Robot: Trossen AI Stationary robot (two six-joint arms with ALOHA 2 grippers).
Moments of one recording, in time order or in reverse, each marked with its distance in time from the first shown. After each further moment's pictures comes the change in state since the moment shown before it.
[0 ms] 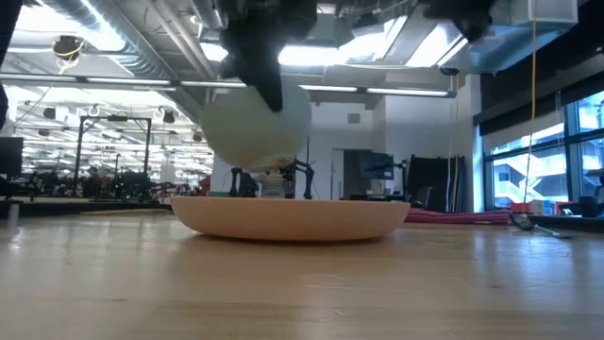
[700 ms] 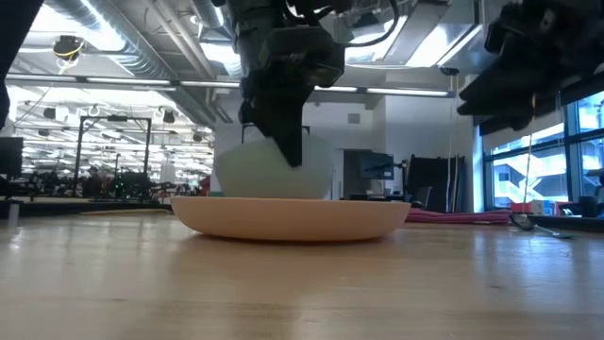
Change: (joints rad) left arm -0.003 0.175 0.000 0.122 0.106 0.026; right arm -0.009 -0.263 -0.493 0.231 0.103 0.237
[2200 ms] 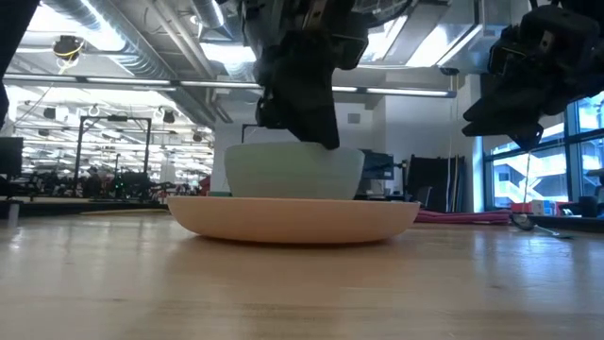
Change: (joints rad) left arm -0.061 0.018 0.002 0.171 0.103 -0.012; right arm 0.002 0.002 -0.079 0.056 0.001 0.099
